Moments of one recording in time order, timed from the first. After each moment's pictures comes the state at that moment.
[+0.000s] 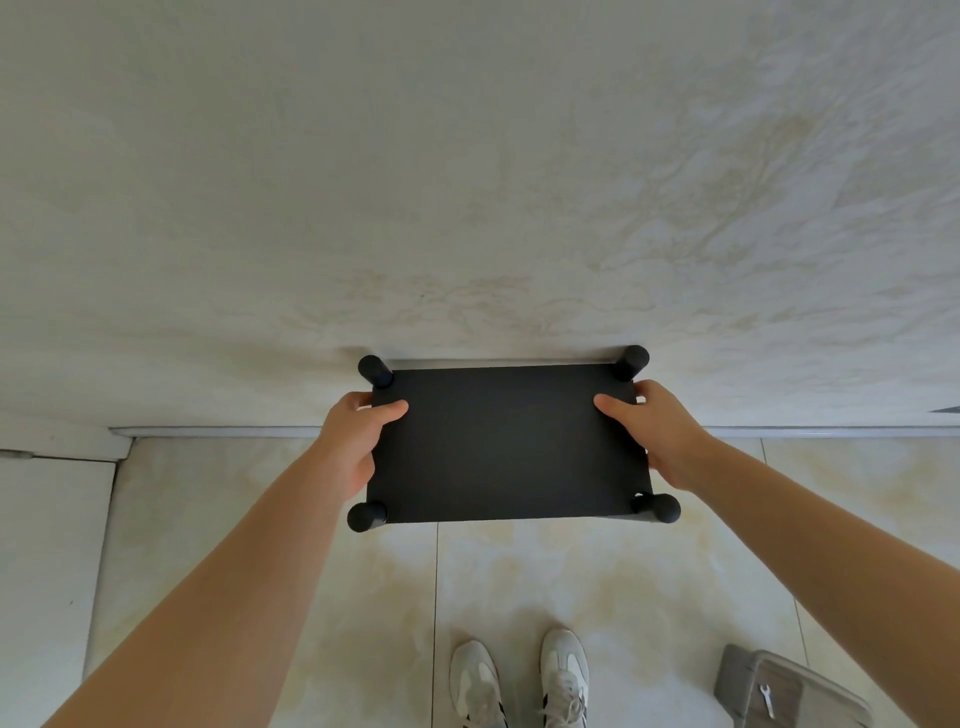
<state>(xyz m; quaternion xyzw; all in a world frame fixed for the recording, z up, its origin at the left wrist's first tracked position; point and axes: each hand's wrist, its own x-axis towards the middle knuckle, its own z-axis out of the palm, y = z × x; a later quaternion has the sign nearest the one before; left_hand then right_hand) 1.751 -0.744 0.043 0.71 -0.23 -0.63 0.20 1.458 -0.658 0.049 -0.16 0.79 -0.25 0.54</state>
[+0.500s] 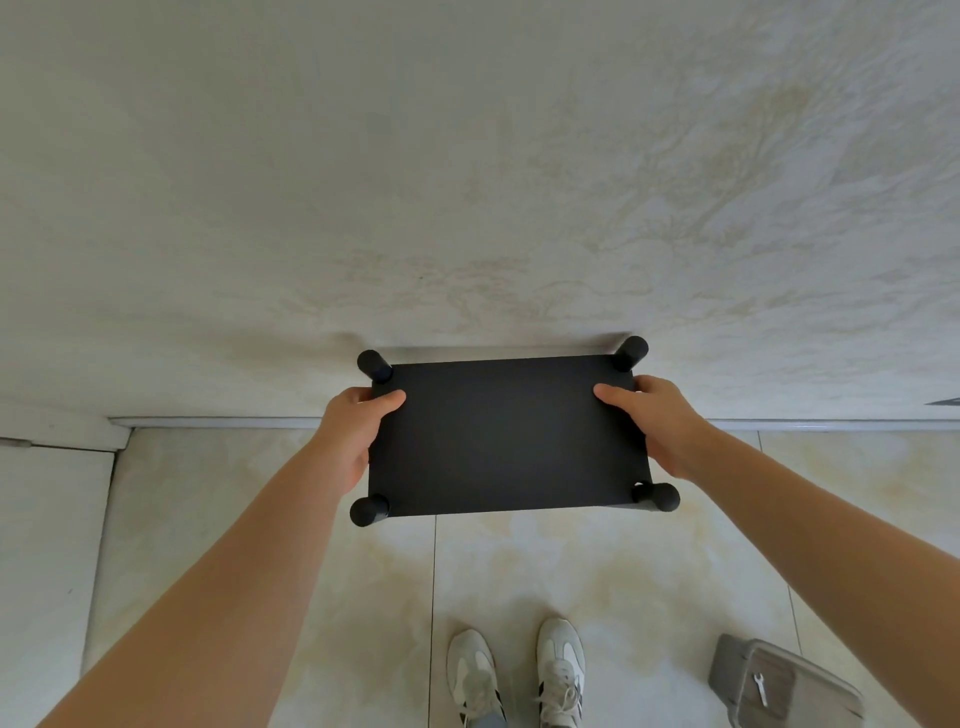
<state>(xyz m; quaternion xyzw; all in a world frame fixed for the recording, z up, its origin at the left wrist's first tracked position) 1.756 -0.738 0.038 0.72 -0.27 -0.62 0.19 1.458 -0.655 0.049 -0.14 0.76 -0.29 0.56</state>
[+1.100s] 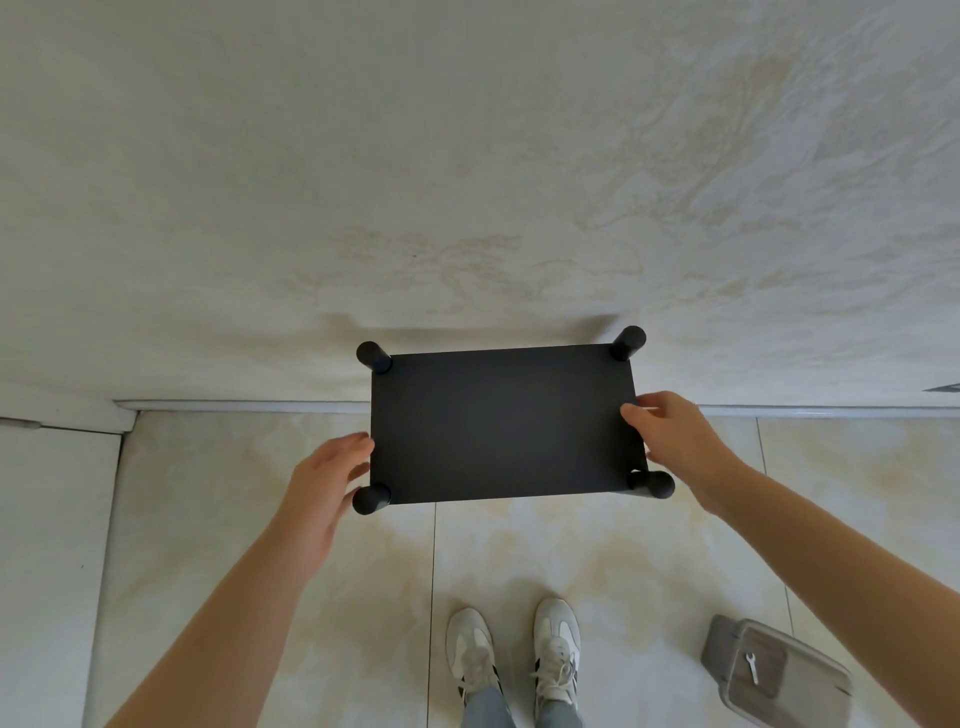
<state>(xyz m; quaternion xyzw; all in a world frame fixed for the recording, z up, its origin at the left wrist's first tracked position) 1.800 -0.663 0.046 0.72 -0.28 -0.61 0.20 1.459 -0.613 0.062 -0.25 0.82 -0.18 0.48</state>
